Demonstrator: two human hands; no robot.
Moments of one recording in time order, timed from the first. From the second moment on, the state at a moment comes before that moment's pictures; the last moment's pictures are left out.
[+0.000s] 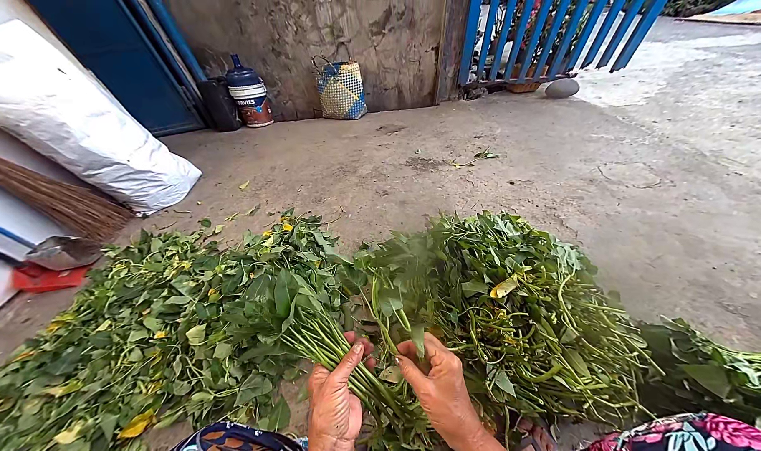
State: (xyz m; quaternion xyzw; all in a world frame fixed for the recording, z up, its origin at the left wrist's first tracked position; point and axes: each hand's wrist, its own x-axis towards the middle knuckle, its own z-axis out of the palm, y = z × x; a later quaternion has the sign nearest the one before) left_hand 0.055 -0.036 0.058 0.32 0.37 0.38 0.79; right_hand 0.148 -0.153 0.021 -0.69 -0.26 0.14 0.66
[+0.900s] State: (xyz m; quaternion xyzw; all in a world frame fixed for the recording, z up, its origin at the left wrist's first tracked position) left_hand 0.042 -0.043 0.042 0.31 0.14 0.21 0.92; right_hand 0.185 -0.126 0.051 -0.39 0.02 0.60 0.70
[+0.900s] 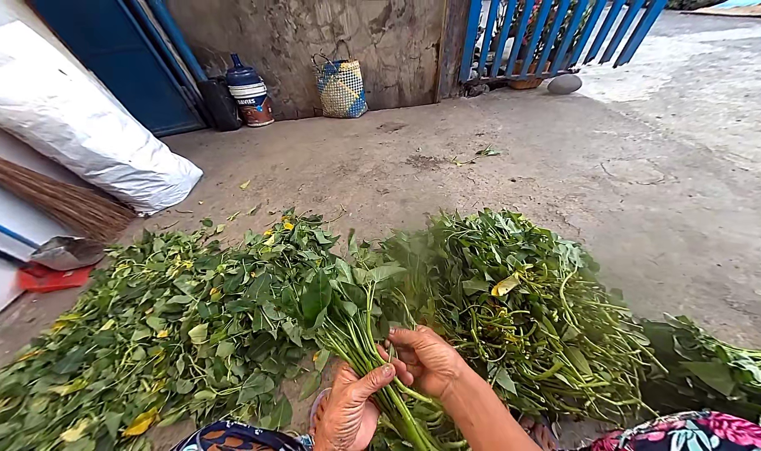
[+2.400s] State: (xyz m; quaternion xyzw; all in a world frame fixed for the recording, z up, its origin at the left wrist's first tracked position) left_hand 0.050 -0.038 0.044 0.37 0.37 0.25 0.81; right_hand 0.123 -0.157 0.001 -0.73 -0.34 0.17 0.57
